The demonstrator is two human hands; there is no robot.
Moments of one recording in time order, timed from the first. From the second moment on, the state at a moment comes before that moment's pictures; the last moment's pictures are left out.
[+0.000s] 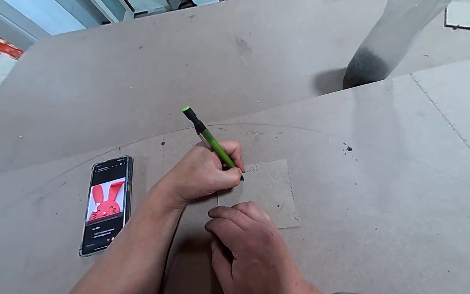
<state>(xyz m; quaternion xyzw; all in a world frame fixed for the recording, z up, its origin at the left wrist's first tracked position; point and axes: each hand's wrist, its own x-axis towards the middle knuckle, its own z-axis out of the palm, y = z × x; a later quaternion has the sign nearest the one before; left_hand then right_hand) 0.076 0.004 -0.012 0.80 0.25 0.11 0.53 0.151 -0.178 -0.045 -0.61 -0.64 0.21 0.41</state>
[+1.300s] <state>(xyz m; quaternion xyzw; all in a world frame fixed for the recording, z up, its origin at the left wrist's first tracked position) 0.077 0.004 -0.012 0.80 0.26 0.10 0.53 0.149 -0.177 -0.042 -0.62 -0.63 0.22 0.41</state>
